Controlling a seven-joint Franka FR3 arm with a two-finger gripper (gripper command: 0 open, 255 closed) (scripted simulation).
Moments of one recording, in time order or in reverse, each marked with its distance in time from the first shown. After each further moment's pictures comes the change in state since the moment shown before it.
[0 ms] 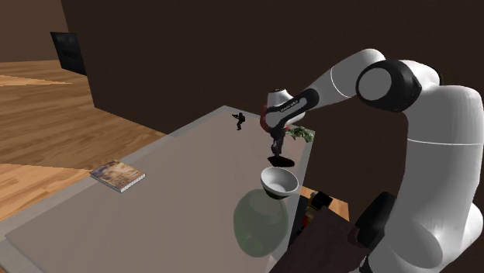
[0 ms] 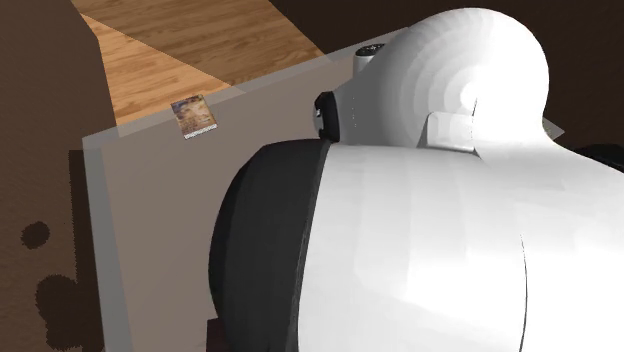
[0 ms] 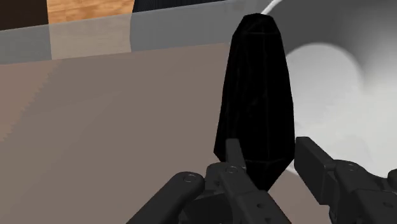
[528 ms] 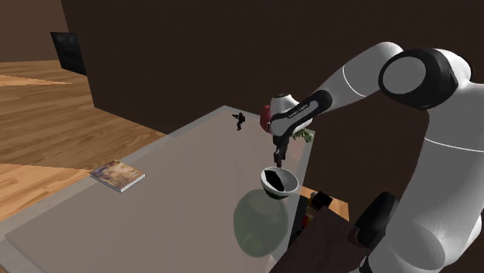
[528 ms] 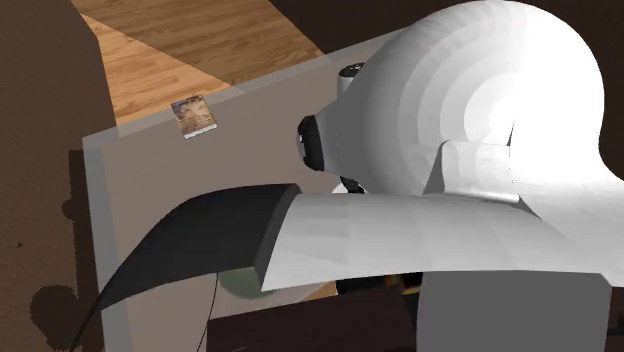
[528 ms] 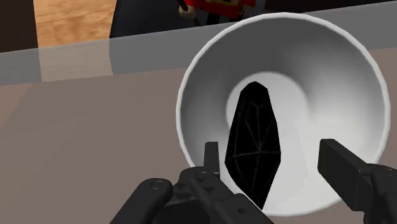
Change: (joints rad) arm 0.029 -0.155 0.010 -0.244 -0.015 0.076 0.083
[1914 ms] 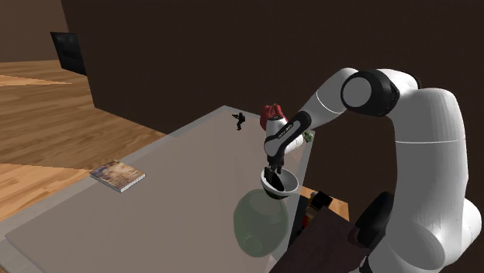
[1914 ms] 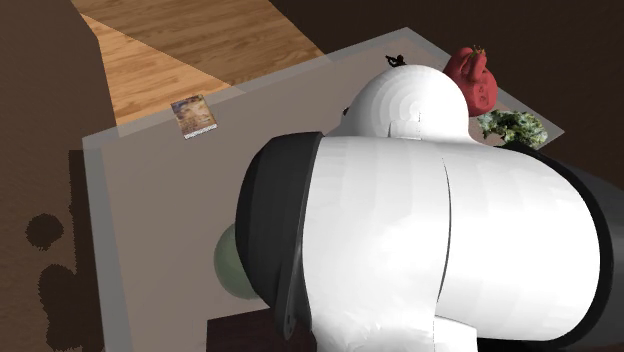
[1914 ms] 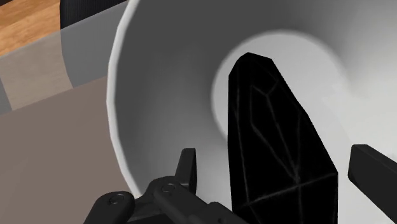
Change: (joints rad) arm 0.001 0.273 -0.025 0.068 0.057 0.200 0.206
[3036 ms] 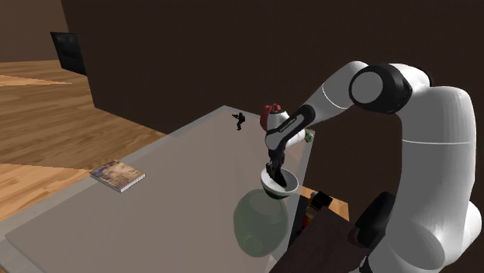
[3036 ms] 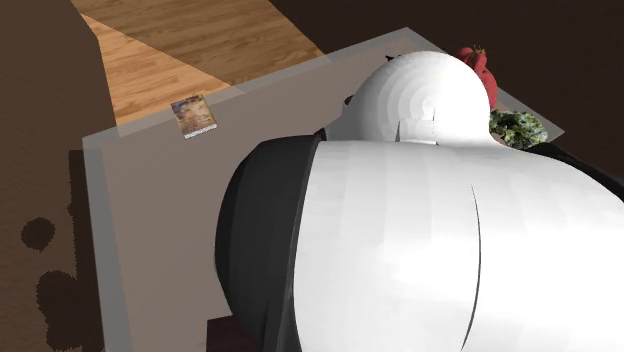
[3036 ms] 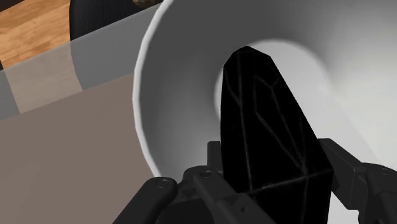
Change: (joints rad) arm -0.002 -0.070 0.006 -0.013 0.009 -0.056 -0.013
